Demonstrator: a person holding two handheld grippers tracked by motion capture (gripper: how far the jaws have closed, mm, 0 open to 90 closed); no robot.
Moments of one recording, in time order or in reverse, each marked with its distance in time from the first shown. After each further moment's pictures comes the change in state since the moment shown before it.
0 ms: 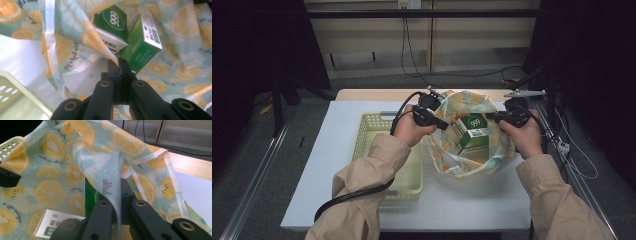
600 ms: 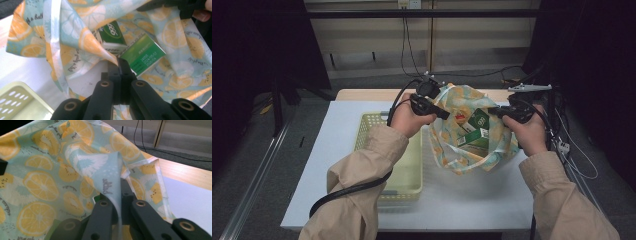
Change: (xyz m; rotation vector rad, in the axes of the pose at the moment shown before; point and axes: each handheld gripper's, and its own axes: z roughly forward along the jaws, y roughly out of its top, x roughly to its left) left arm -0.009 0.025 -0.032 -0.048 0.003 -0.001; right arm 0.002 0.014 -0.015 -0.030 -0.008 -0.008
